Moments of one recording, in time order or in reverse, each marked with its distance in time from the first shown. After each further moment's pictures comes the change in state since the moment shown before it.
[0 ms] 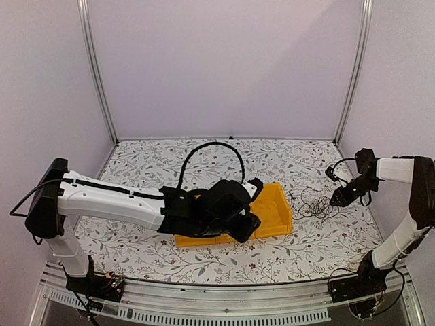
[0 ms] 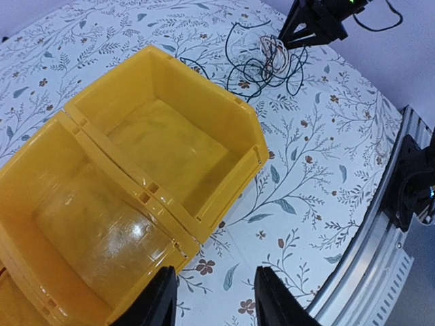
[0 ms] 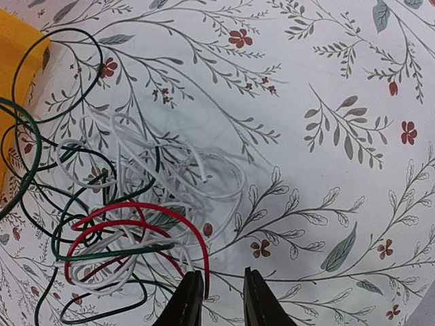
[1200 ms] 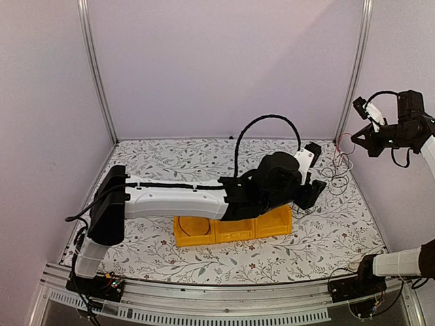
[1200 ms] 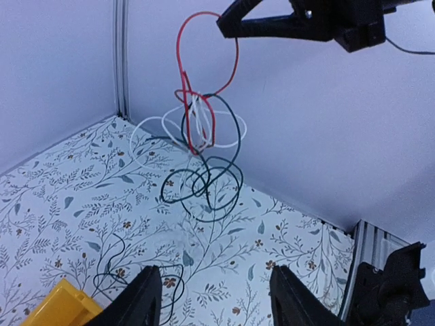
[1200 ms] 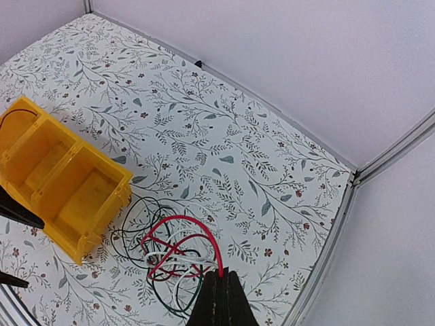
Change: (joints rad) left arm 0.027 0.447 0.627 0.285 0.045 0.244; right arm 0.000 -0.391 0.518 -0.361 -0.154 -0.007
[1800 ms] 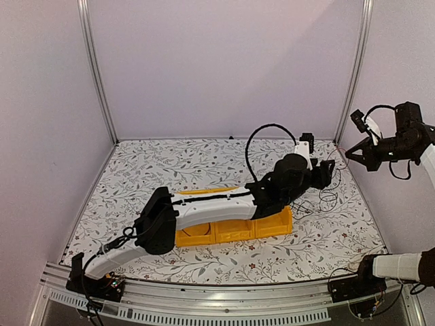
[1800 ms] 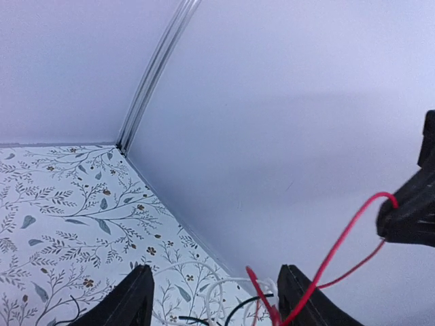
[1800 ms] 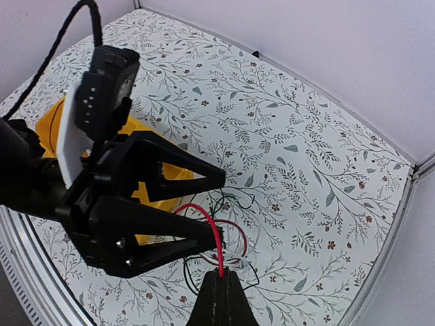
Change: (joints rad) left arm 0.058 0.469 0.579 0.171 -0.097 -0.276; right arm 0.000 -0.052 -0.089 -0.113 -0.154 -0.007
